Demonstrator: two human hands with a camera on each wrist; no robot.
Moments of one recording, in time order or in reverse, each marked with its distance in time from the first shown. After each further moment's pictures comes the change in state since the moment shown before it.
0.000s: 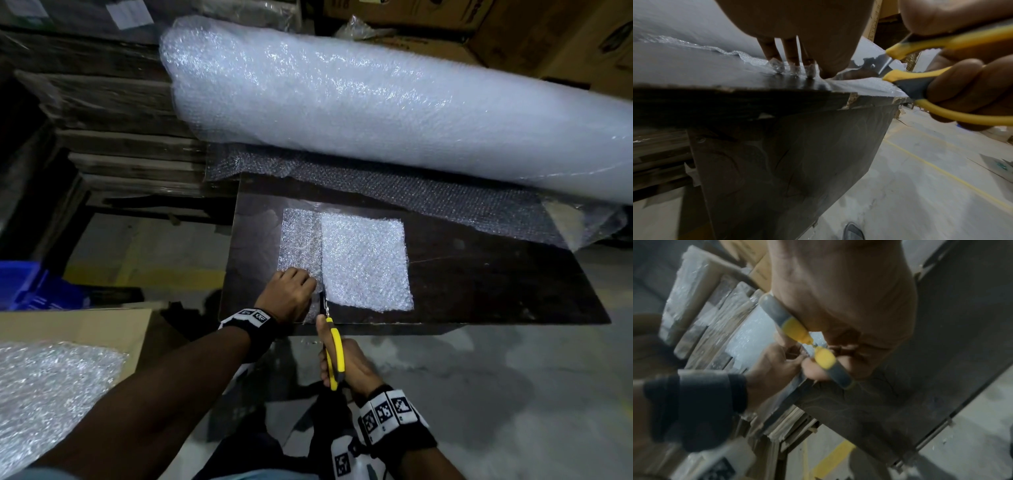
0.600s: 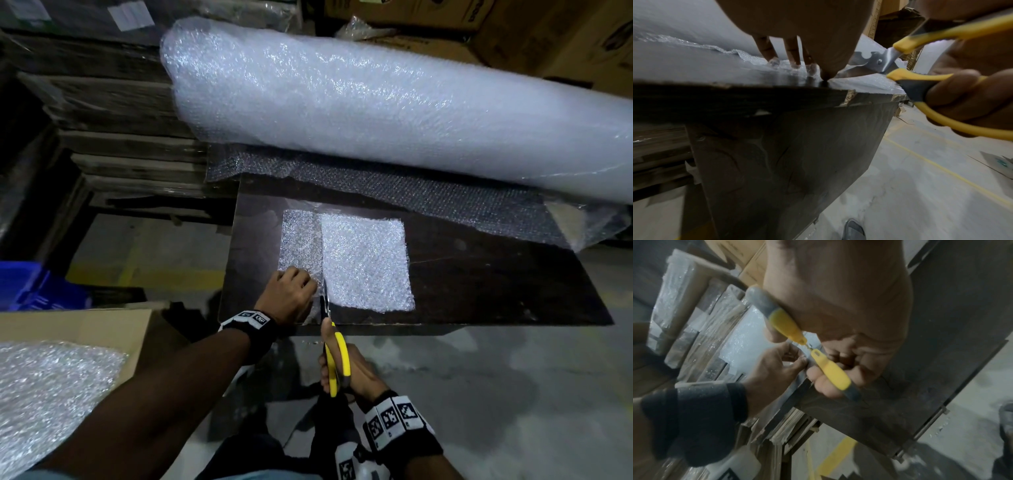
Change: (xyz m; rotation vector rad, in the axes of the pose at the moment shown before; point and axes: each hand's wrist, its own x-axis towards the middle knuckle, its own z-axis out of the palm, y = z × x) left_hand 0.000 0.003 0.000 0.056 0.023 0.012; right_hand -0.003 0.005 -0.005 0.033 -0.051 0.032
